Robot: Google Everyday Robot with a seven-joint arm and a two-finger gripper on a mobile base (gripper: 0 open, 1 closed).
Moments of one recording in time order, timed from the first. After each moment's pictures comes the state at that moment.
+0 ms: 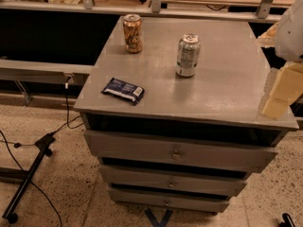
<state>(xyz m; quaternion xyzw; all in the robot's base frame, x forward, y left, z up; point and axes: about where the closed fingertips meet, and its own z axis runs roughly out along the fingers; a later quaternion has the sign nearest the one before) 0.438 -0.217 0.976 -0.60 0.78 -0.03 0.16</state>
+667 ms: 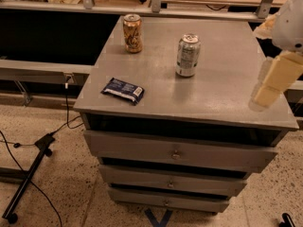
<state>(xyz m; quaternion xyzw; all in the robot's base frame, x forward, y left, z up) 0.461 -0.213 0.984 -0.59 0.78 -0.02 0.20</state>
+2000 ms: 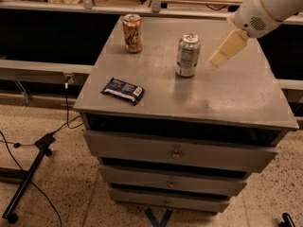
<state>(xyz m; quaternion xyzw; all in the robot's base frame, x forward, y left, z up) 0.618 -0.193 0.955 -0.51 0.80 0.06 0.32</state>
